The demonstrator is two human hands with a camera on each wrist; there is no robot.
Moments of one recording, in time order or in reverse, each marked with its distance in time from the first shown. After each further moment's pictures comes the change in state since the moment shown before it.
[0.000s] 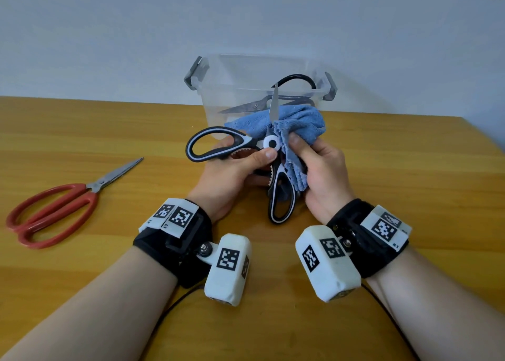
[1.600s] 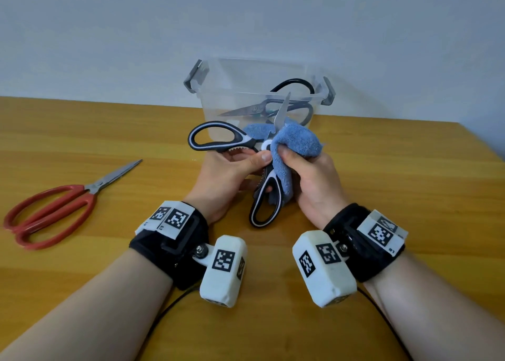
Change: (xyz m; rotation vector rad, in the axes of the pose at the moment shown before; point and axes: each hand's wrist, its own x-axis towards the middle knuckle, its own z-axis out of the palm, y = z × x) left_hand 0.001 -0.003 -0.001 0.069 0.095 0.031; right_hand 0.002 0.007 -0.002 0.036 -0.123 0.058
